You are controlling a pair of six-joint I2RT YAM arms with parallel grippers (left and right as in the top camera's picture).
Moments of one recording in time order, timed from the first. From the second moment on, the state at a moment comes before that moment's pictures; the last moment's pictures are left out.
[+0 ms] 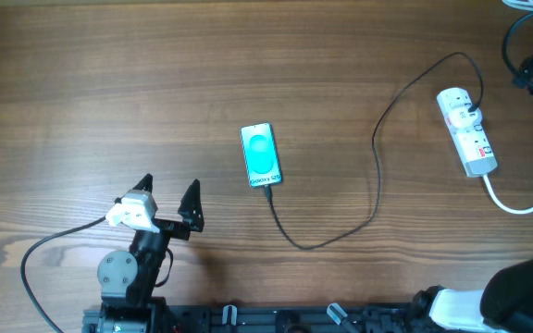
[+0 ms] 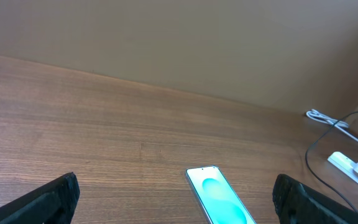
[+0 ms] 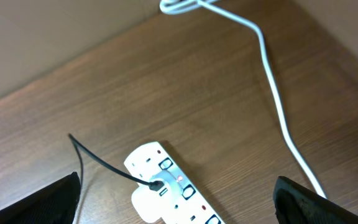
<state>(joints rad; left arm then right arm) -0.06 0.01 0.01 -0.05 0.18 -0.30 -0.51 1.56 1.47 -0.66 -0.13 0.07</state>
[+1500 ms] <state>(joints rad) -0.06 0.01 0.01 -0.05 0.18 -0.30 -0.03 1.26 1.46 -0.68 -0.13 0.07</state>
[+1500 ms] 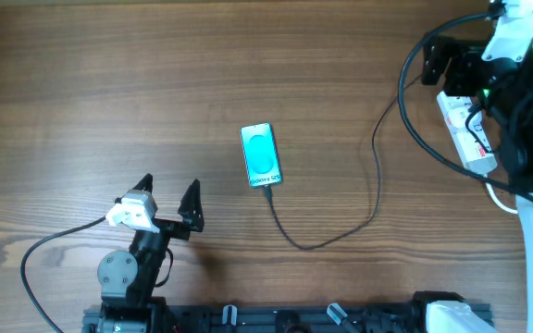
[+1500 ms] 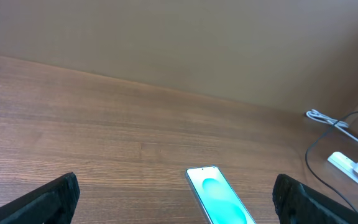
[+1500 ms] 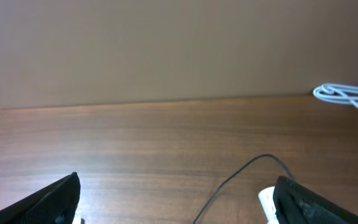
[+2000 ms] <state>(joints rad) -0.06 0.01 0.01 -0.05 0.18 -0.30 -0.03 1.23 1.46 -0.77 -0.13 0.07</state>
